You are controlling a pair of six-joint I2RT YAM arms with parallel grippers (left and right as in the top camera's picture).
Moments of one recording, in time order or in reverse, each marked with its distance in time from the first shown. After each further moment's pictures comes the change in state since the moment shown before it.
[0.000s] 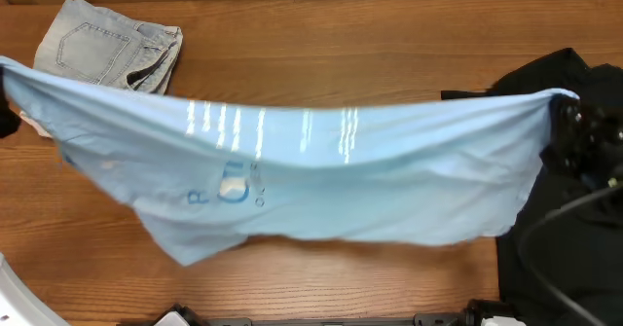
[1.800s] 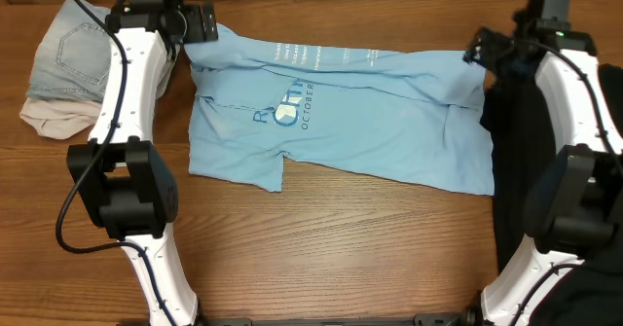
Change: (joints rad) left arm -0.672 0.875 0.024 0.385 -0.537 0.014; right arm -0.080 0.983 -0.028 0.388 0.052 0.006
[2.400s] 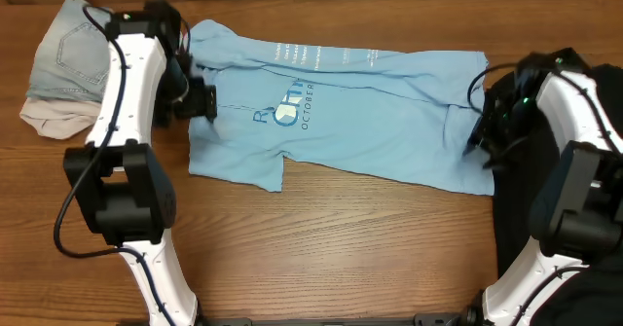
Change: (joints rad) left arm 0.006 -0.037 -0.130 -0.635 0.009 -0.021; right arm -0.045 -0.018 -0.268 -0.419 -0.063 -0.030
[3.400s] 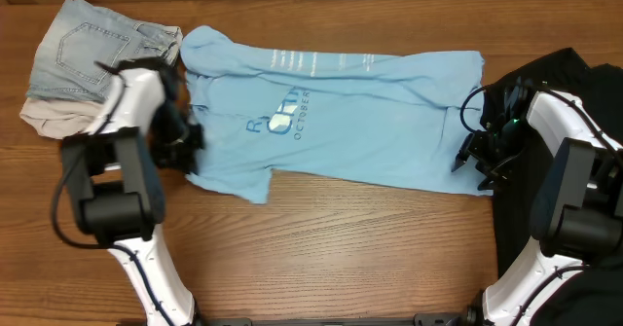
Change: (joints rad) left arm 0.111 0.020 -0.302 0.079 0.089 -0.034; right arm 0.000 0.000 -0.129 0.092 -0.018 0.020
